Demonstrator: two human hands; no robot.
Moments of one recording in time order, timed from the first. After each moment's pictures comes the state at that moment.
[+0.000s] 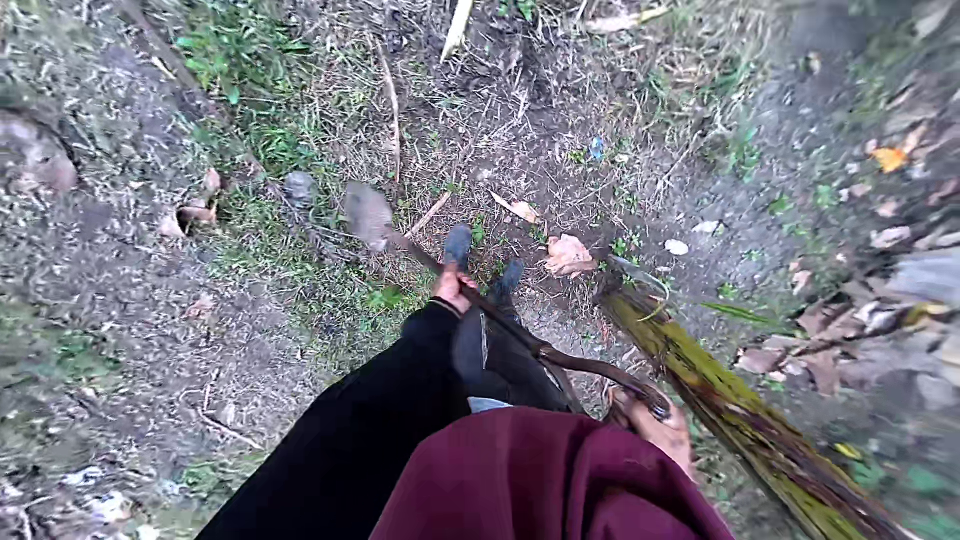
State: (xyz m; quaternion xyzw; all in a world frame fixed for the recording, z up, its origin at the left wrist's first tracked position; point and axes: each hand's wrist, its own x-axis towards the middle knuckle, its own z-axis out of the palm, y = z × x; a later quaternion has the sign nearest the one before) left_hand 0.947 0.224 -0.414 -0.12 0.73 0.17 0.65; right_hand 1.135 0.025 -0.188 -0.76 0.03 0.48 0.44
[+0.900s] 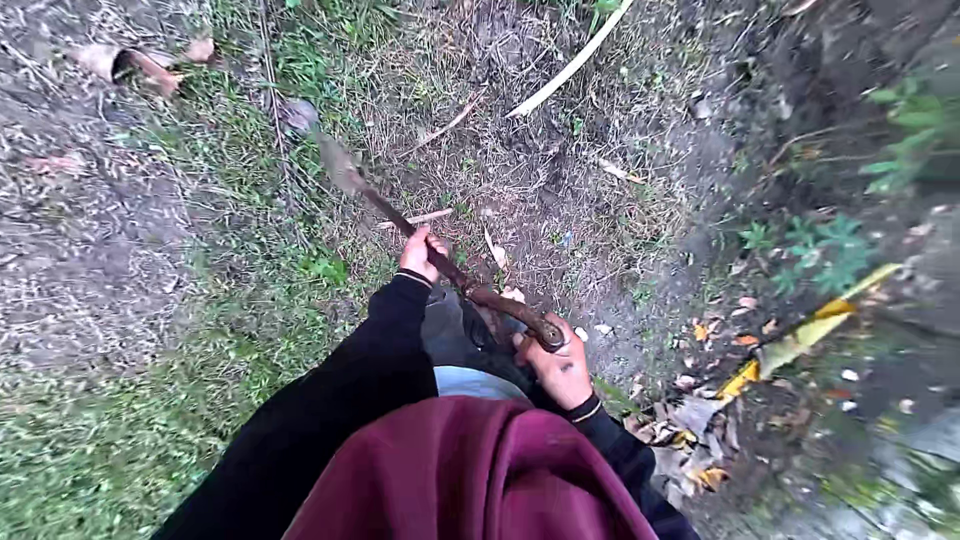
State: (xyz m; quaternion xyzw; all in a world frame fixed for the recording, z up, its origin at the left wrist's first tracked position) left_hand 0.845 0.315 -0.379 -0.23 0.59 0.43 0.64; right_hand 1.052 0.235 -0.166 -0.66 -0.36 0.60 0.28
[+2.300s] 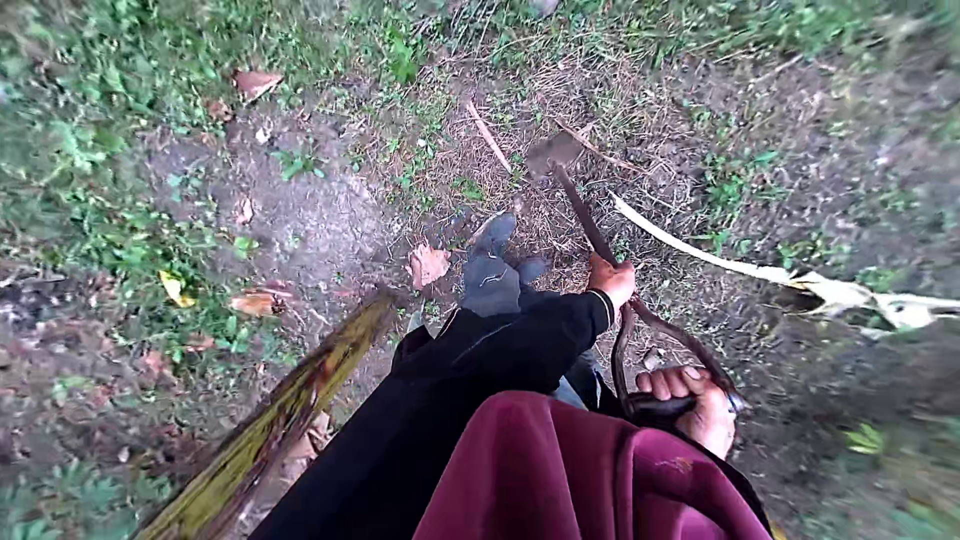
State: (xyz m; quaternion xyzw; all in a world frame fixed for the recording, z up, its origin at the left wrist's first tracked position) left_hand 1.168 0.425 -0.255 -0.33 0.54 0.56 0.54; right_hand 1.284 0.426 -0.114 -0.51 -0.44 0.73 0.16
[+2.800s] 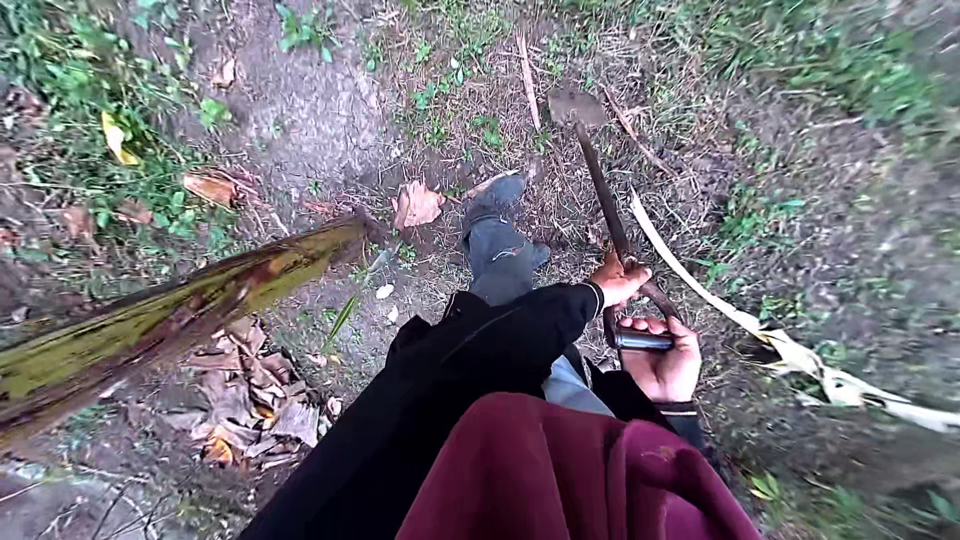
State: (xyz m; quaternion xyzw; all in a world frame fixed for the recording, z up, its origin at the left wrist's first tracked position) left_hand 1.240 0.419 -0.299 -0.21 0.51 0.57 0.61; right_hand 1.337 0.504 -0.229 -0.55 -0.28 0.79 0.02
